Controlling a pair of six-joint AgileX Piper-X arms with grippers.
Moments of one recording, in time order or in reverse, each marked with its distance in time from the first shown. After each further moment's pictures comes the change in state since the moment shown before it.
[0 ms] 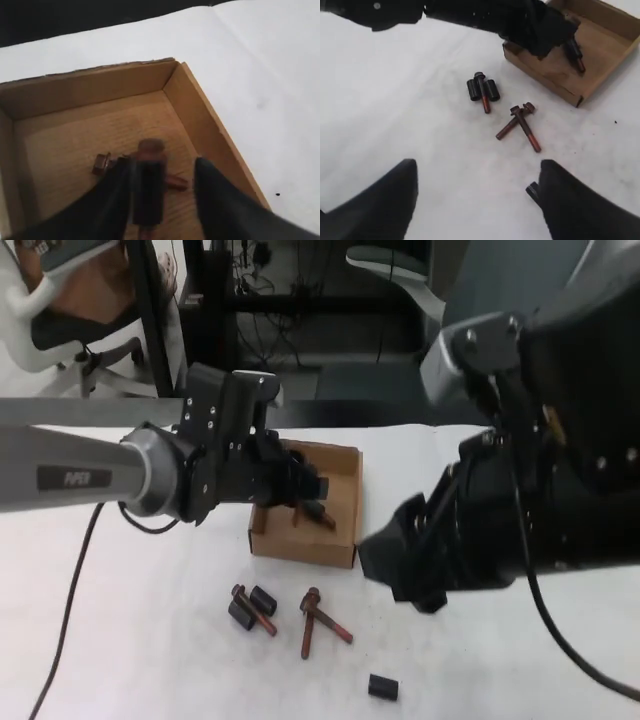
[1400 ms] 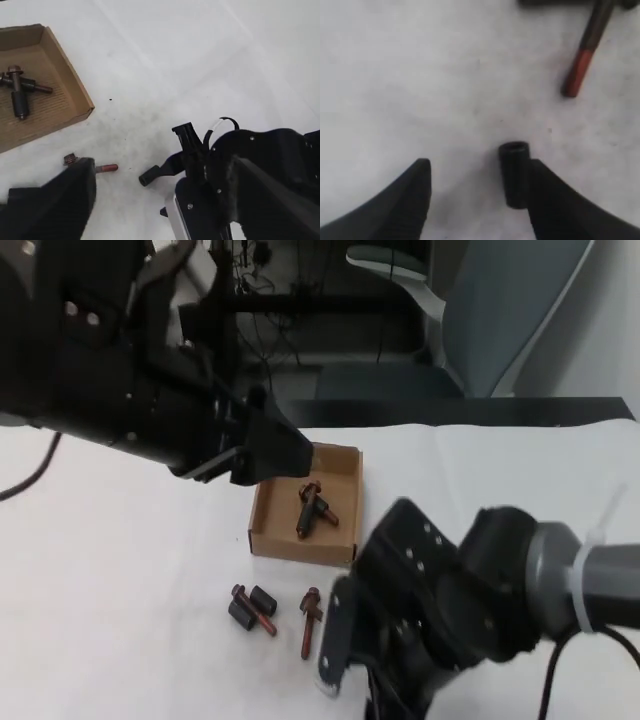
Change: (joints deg) left arm 0.0 -38.8 0.6 46.0 14.6 0.8; right arm 0.0 30.6 5.4 -7.9 4.9 -44.0
